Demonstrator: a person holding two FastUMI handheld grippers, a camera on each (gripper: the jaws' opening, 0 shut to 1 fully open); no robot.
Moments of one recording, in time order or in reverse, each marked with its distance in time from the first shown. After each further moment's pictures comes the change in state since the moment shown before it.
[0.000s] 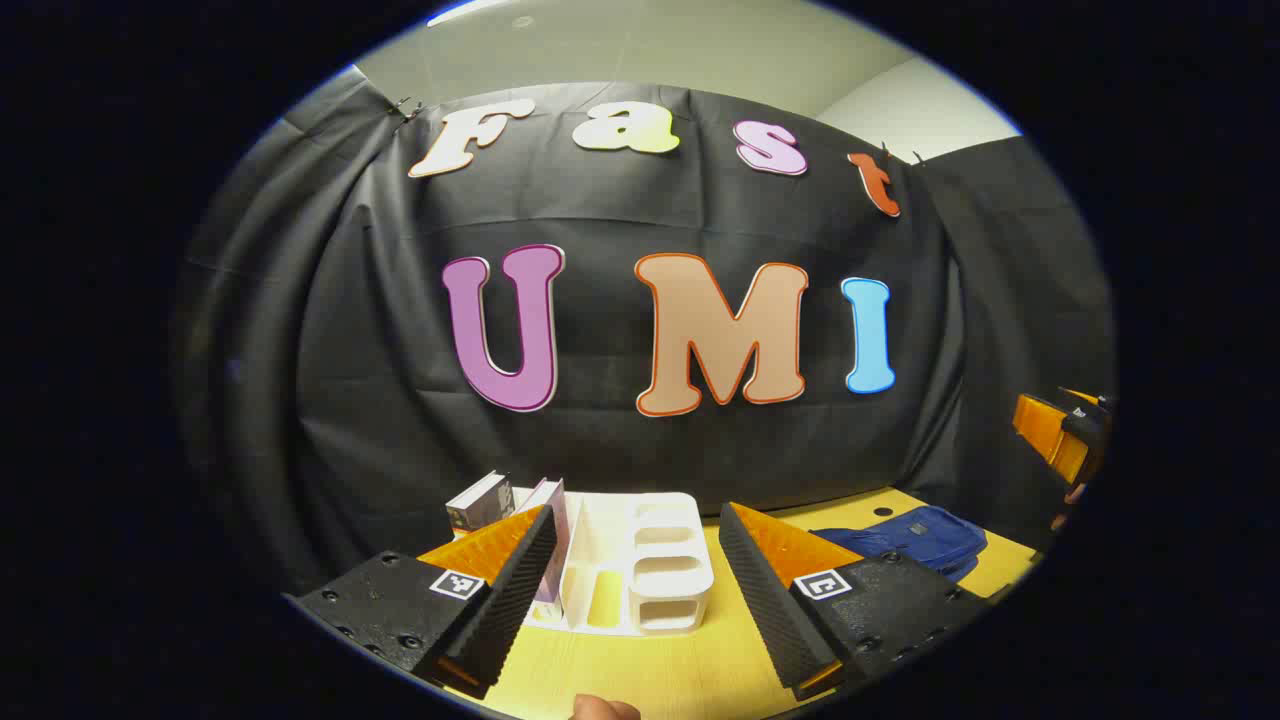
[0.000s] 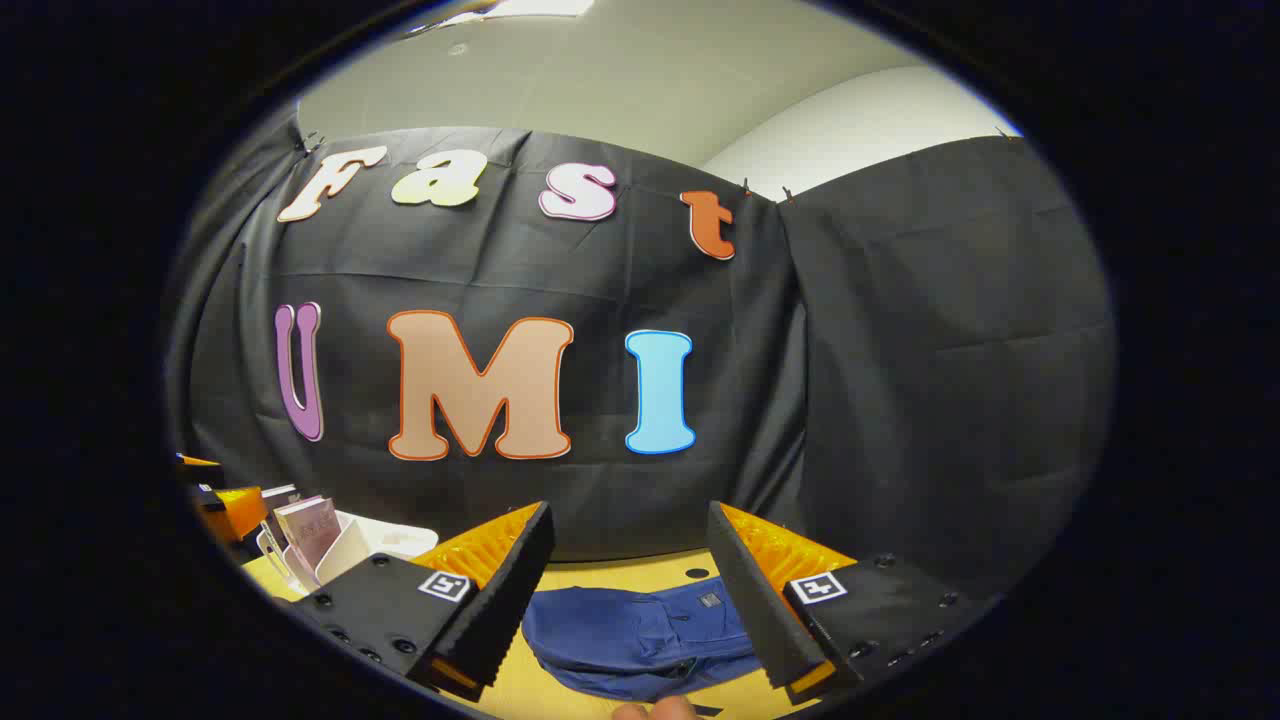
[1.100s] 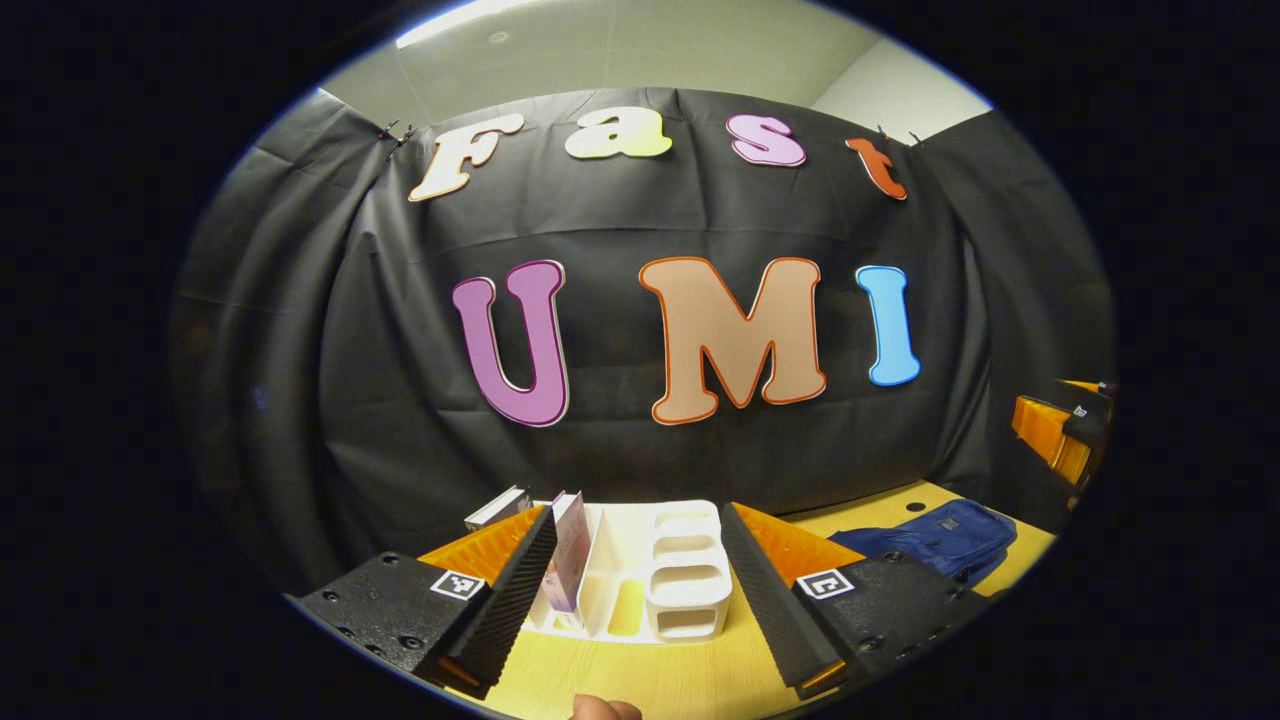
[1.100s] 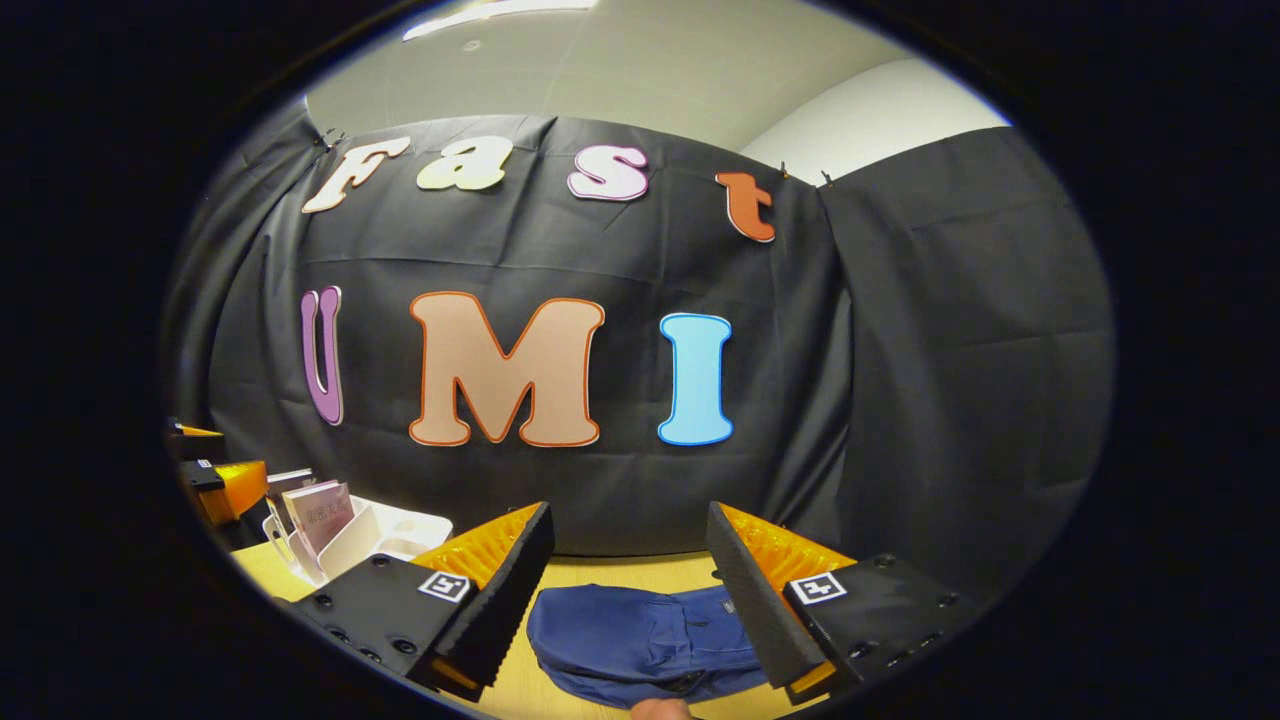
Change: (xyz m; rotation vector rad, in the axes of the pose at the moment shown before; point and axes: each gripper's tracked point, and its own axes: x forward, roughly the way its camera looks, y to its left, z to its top) left arm 0.009 -0.010 0.007 0.070 -0.007 0.076; right arm 0.039 0.006 -0.020 -0.018 0.046 0.129
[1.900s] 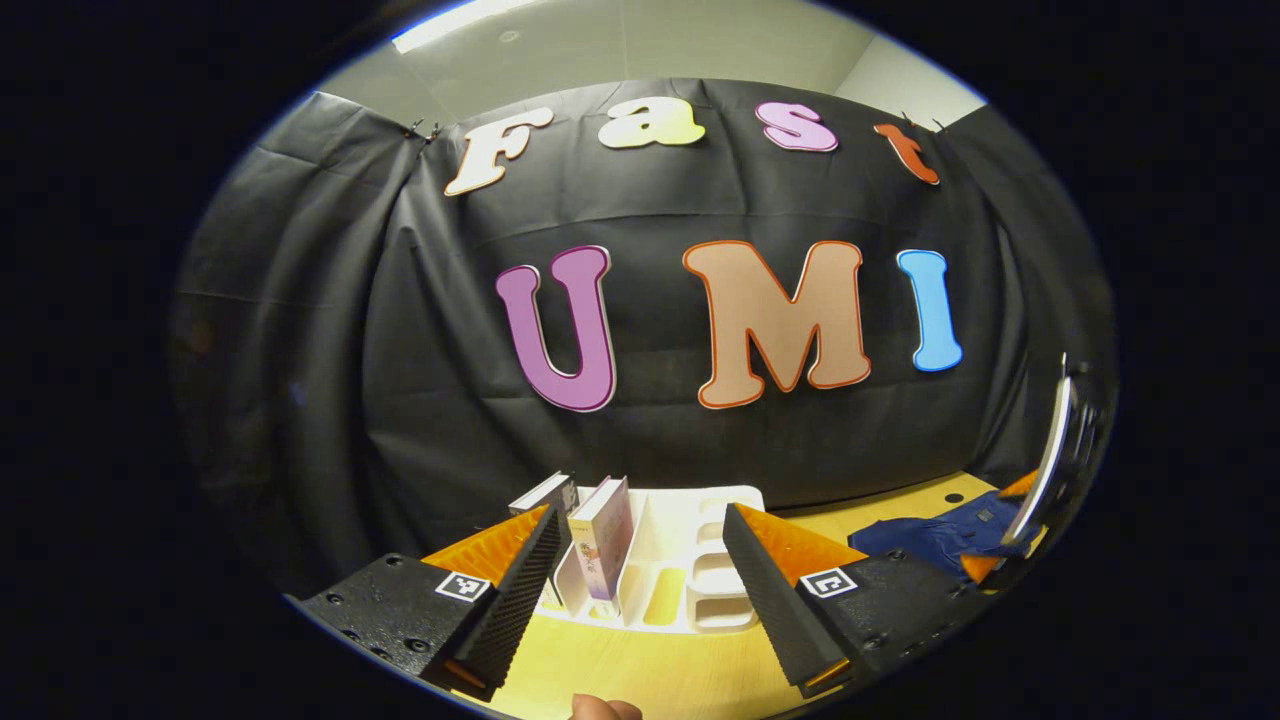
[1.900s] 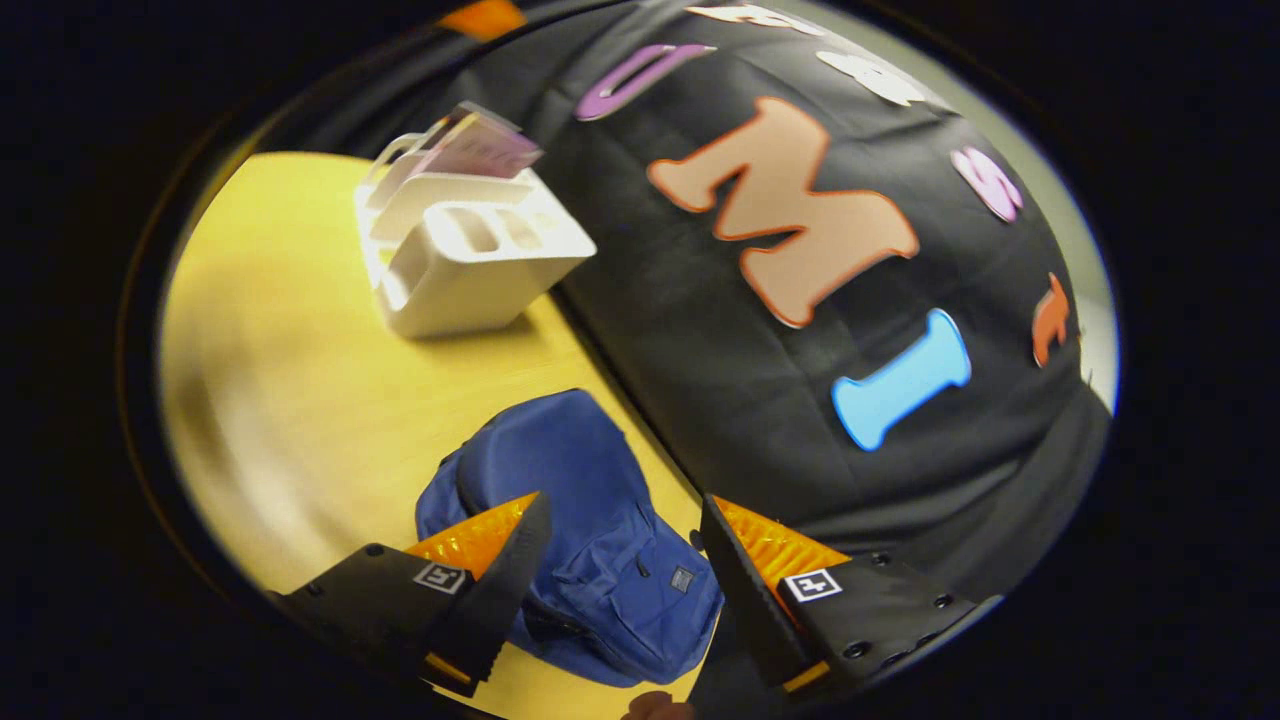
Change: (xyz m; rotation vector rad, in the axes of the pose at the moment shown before) left arm -0.006 0.036 -0.014 0.010 0.030 0.138; right arm 0.036 0.052 -0.213 -1.004 0.304 0.517
